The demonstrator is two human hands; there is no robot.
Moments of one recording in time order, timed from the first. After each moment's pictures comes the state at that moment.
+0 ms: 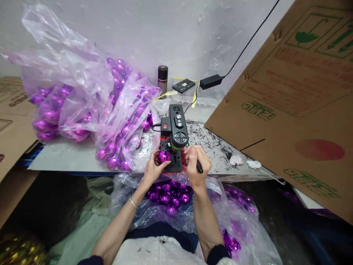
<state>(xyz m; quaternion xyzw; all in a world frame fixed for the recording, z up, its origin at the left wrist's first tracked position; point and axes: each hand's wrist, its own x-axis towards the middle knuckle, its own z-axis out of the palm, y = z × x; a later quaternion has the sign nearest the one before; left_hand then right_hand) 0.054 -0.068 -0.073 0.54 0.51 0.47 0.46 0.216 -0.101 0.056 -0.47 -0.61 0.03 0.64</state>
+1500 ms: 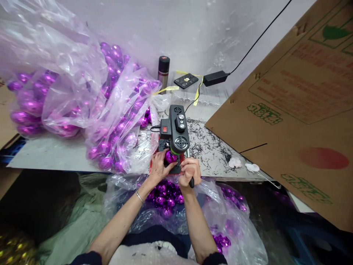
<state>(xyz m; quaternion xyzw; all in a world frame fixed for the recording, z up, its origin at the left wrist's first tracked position) 0.089 -0.062 -0.109 0.74 0.51 0.40 0.18 0.205 -0.098 -0.016 -0.44 -0.58 -0.06 0.68</state>
